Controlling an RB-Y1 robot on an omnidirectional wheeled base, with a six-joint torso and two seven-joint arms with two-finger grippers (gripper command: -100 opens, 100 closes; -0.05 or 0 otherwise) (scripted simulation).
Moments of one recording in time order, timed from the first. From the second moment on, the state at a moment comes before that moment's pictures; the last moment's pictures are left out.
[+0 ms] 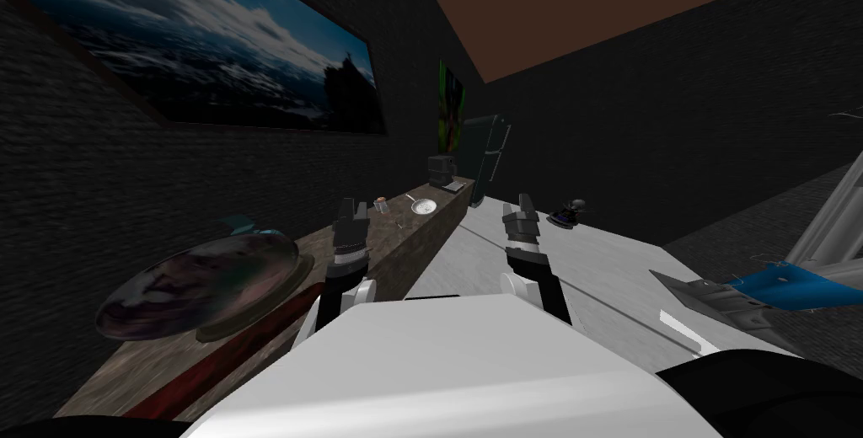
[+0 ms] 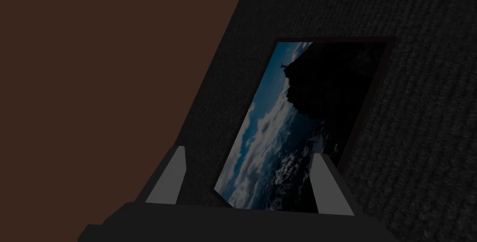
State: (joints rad) left arm 0.50 -0.01 -0.07 -2.31 -0.11 -0.58 -0.09; right arm 0.53 0.05 -0.07 -2.37 -0.04 -0.35 0.11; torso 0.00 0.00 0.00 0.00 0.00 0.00
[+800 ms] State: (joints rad) left arm 0.46 0.17 -0.06 -2.30 -0.04 -0.42 -0.12; right arm 0.53 0.05 -0.07 -2.37 -0.04 -0.35 0.11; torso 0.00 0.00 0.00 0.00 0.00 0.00
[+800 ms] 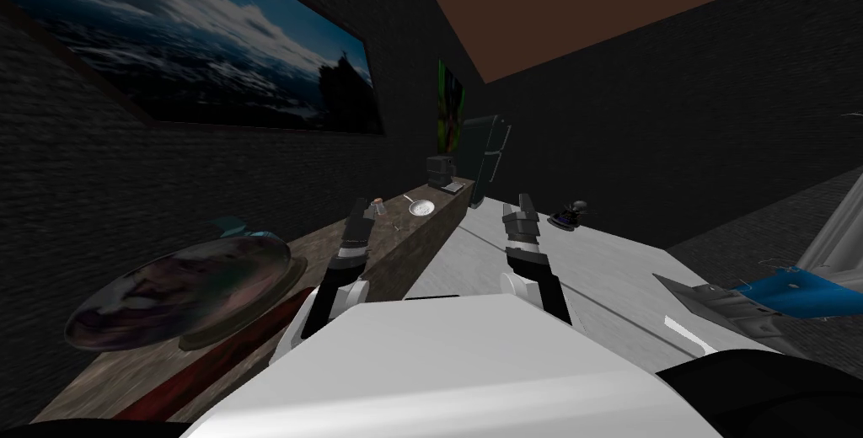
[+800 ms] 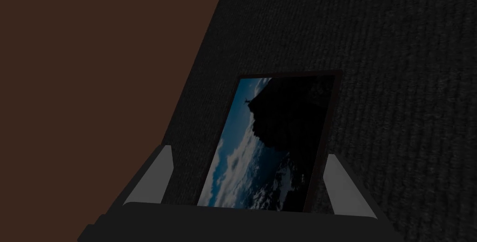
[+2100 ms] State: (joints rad) left arm 0.38 0.34 -0.05 -2.27 0.11 -0.10 -0.19; right arm 0.53 0.05 -0.07 -2.37 -0.04 -0.35 0.11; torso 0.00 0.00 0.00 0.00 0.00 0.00
